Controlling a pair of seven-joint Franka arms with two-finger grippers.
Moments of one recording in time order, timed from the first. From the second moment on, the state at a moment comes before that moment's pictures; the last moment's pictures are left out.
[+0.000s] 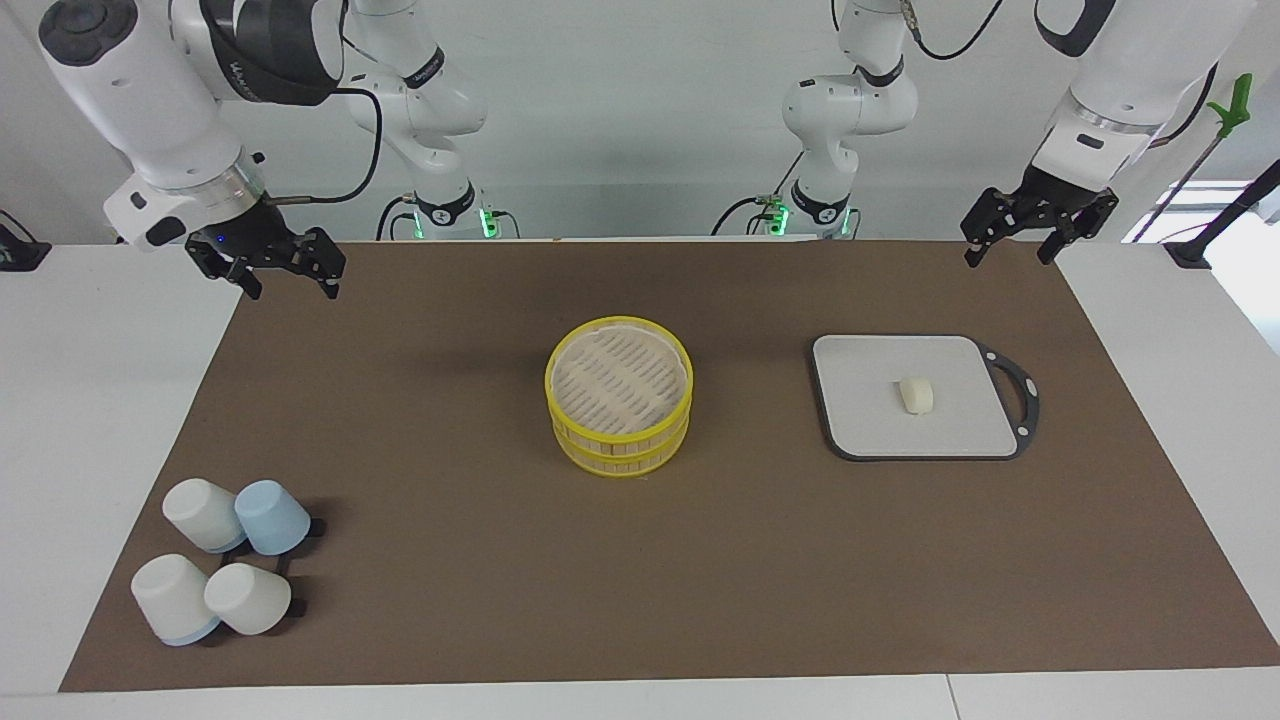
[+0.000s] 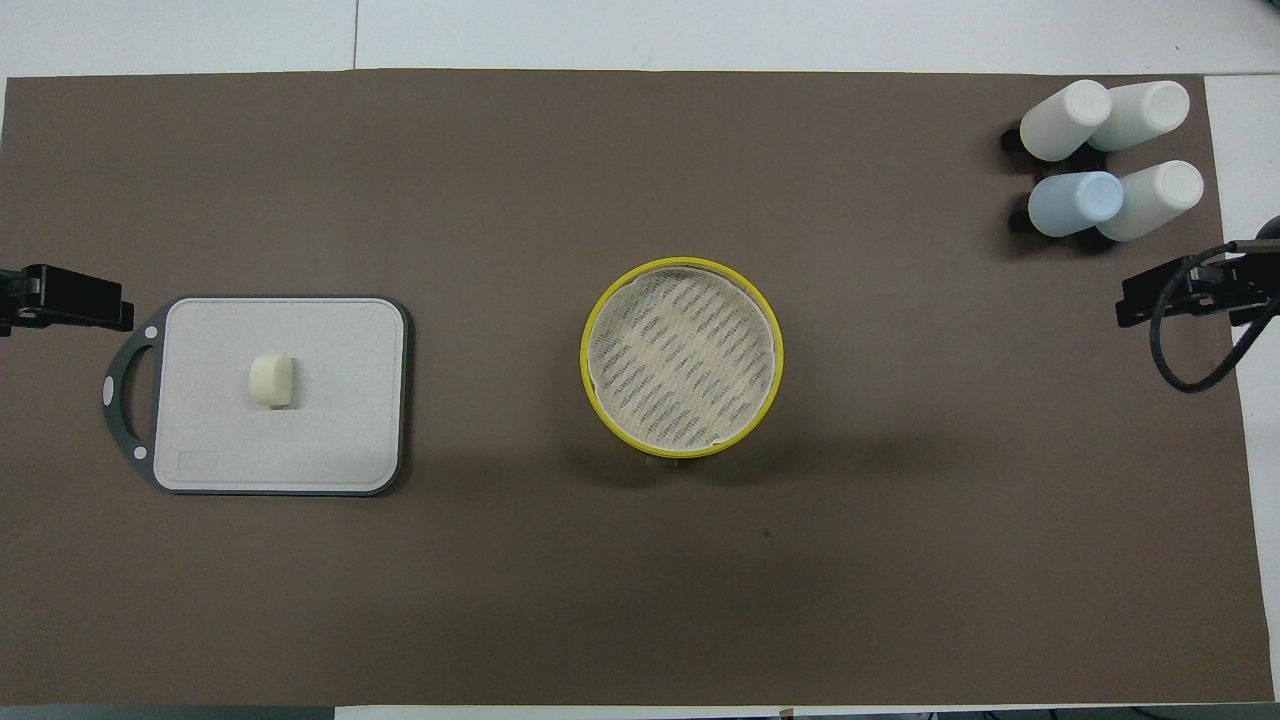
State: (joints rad) left arm -0.02 -0.04 -0.01 -1.59 0.00 1.56 0.01; right arm -0.07 0.03 0.02 -1.60 -0.01 1.54 -0.03
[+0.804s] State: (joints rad) left arm -0.02 -0.03 0.00 -1.68 0.00 1.69 0.01; right arm -0.07 0.04 0.02 -1.61 -0.01 1.58 -0.03
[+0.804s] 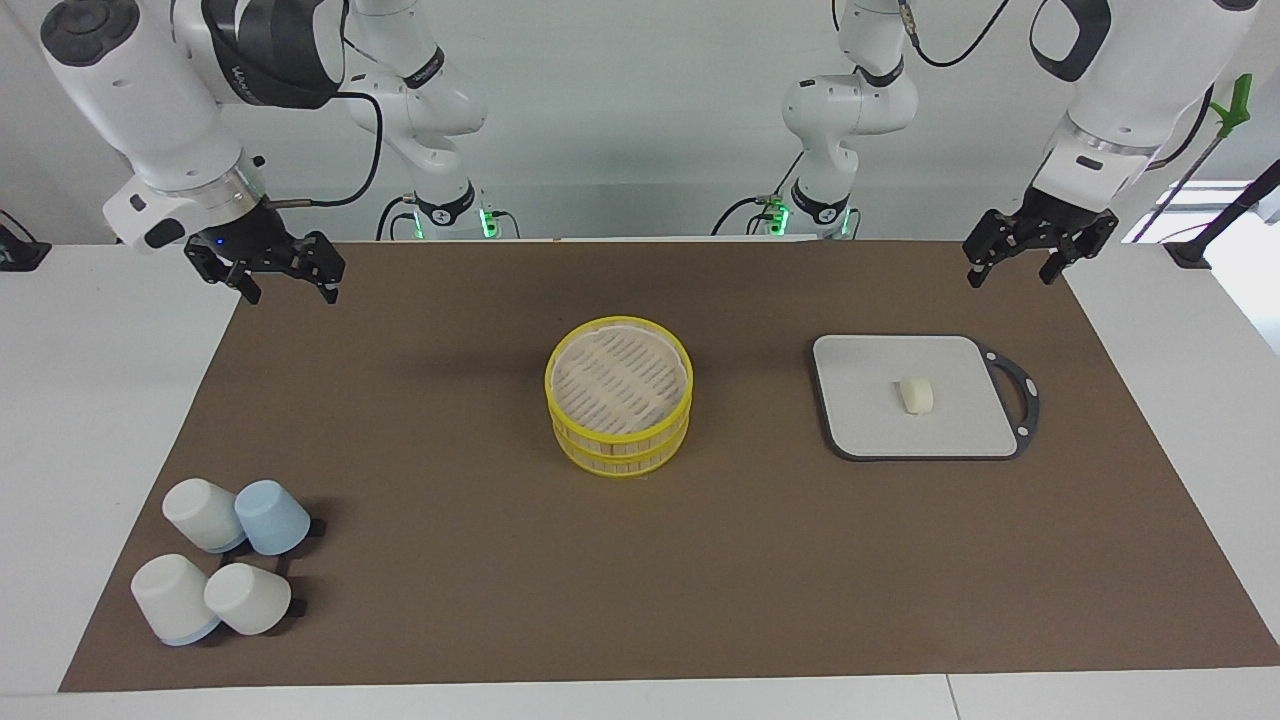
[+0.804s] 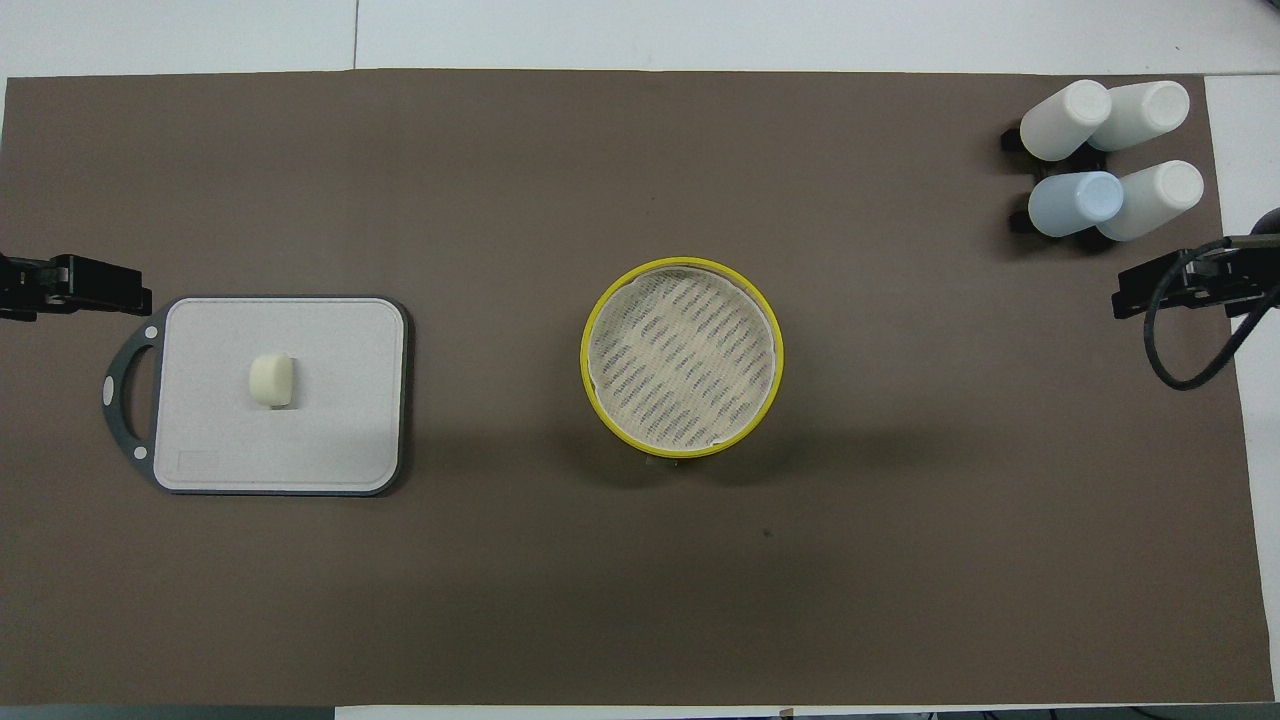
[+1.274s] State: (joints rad) left arm -0.02 0.02 0.00 -1.99 0.00 2.03 0.10; right arm 0.05 0.04 0.04 -1.65 -0.01 1.71 0.10
